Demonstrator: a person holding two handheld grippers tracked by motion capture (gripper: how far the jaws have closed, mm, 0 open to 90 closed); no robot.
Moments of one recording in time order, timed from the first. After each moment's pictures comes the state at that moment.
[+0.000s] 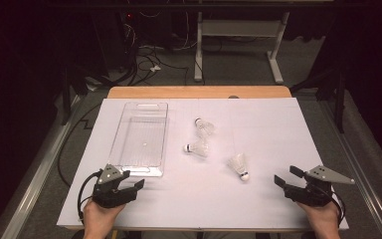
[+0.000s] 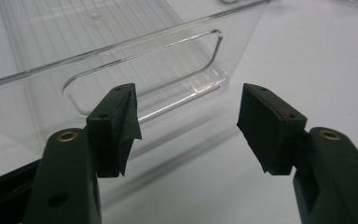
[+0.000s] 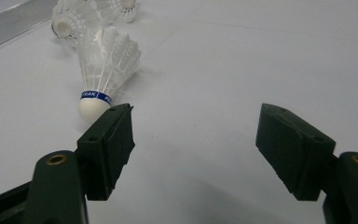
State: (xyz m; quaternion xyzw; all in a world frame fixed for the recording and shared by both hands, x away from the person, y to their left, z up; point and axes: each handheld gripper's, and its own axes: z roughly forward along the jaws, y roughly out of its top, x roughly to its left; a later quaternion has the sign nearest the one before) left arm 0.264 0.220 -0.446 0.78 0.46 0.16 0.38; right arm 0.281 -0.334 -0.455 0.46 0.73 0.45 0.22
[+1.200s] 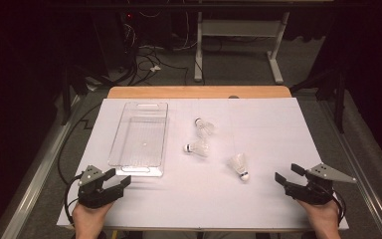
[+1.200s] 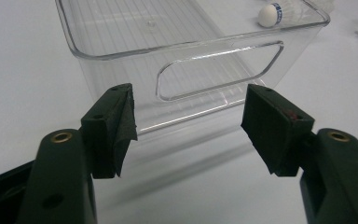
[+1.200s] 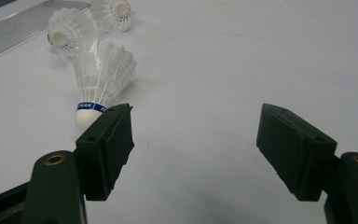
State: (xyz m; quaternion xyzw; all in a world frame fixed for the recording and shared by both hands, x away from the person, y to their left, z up) left arm 0.260 0.253 -0.452 0.74 0.50 0.18 0.42; right arm 0.283 -0.333 -0.451 0.46 0.73 0.45 0.23
